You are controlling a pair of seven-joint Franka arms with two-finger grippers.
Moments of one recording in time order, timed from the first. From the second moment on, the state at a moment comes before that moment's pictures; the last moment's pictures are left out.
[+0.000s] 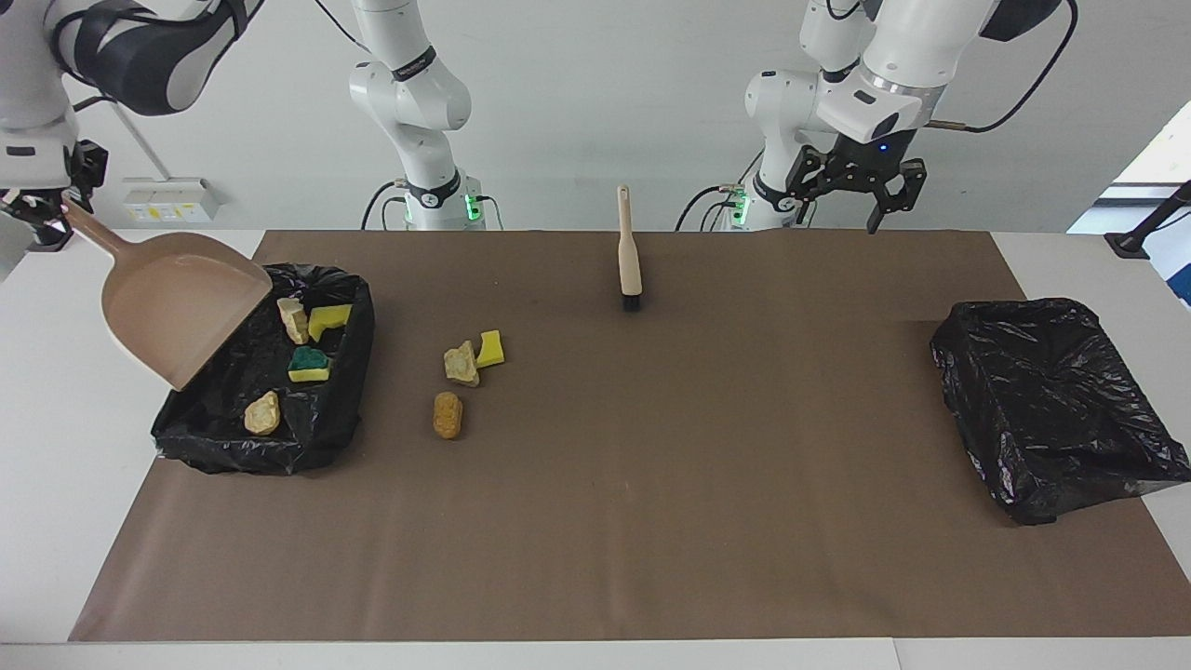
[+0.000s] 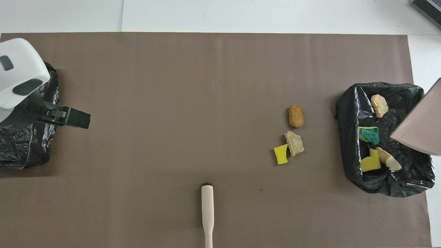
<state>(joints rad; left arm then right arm) -0.18 0.00 -0.05 -1.45 -0.02 1.45 0.01 -0.36 -0.10 -0.01 -1.61 -0.22 1.54 -1.09</state>
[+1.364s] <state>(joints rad) -0.09 -0.01 -0.04 -1.44 -0.02 1.43 0.05 0.45 0.29 0.24 -1.65 -0.07 1.95 0.72</state>
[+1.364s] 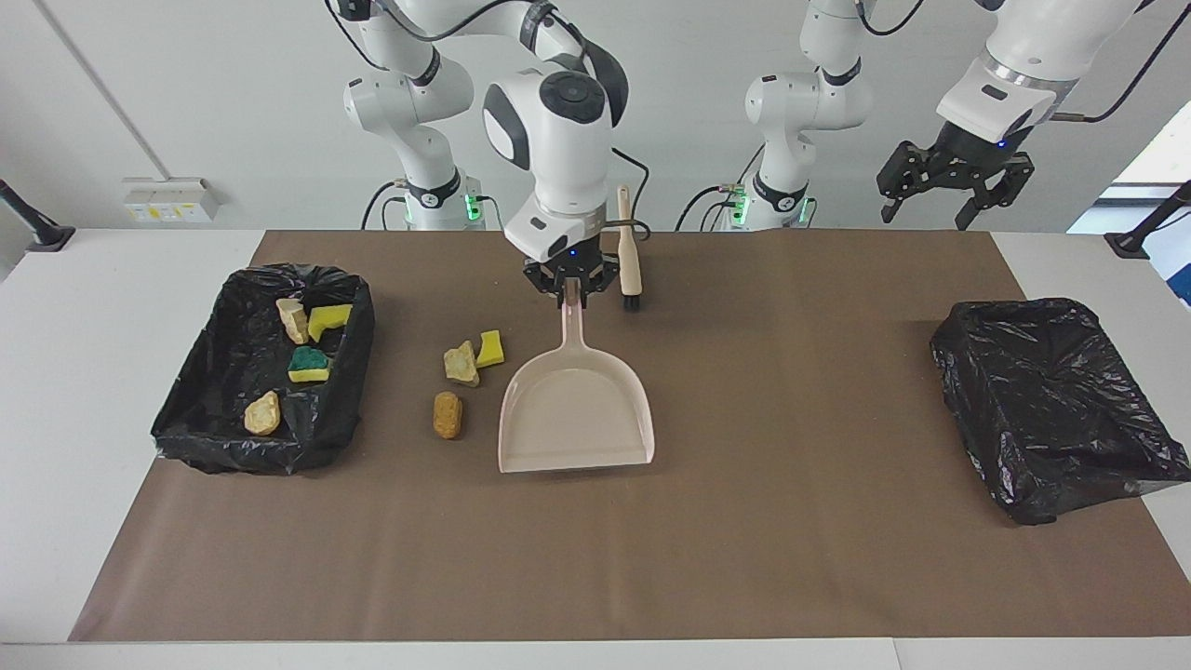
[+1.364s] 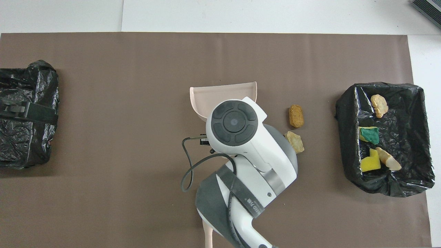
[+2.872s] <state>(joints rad) -0.09 -0.01 -0.05 -1.44 -0.02 1.44 0.05 0.41 0.27 0.22 -1.62 0.04 1.90 0.73</state>
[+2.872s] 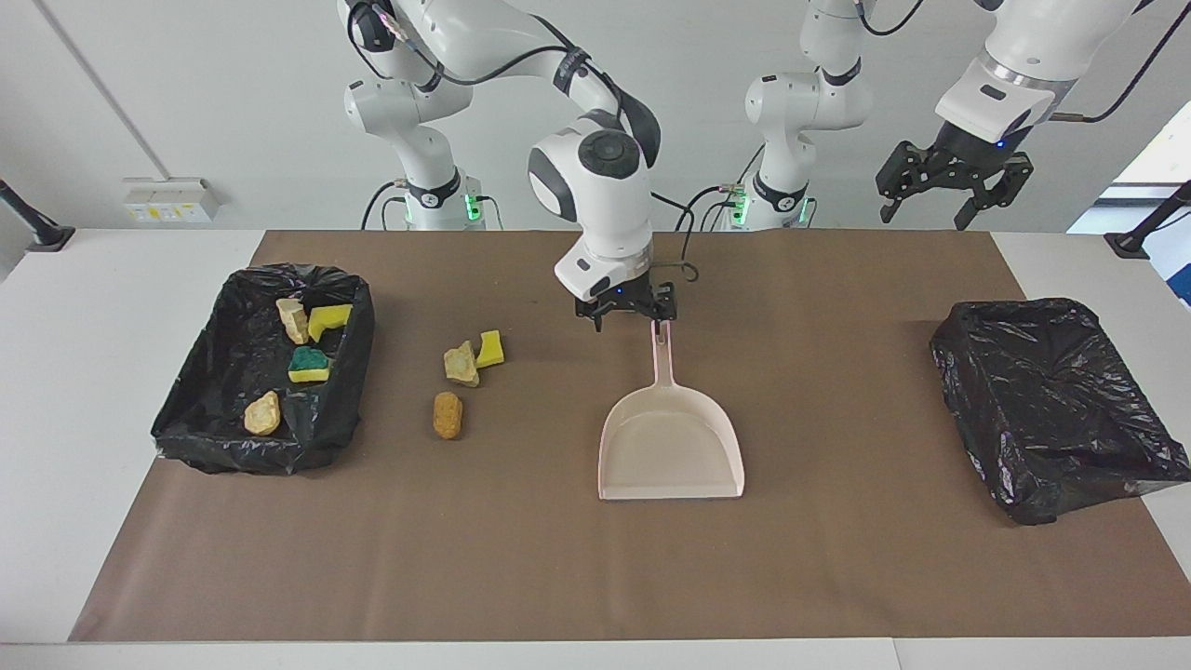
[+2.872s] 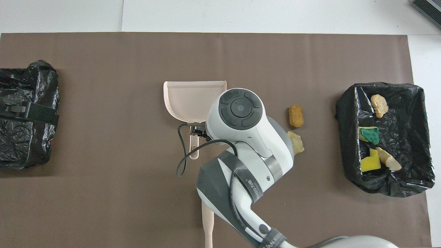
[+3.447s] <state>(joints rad) -0.20 0.05 -0.08 -1.57 -0.03 1.69 -0.08 0.58 -0.08 0.24 -1.95 0.26 1.74 0.80</state>
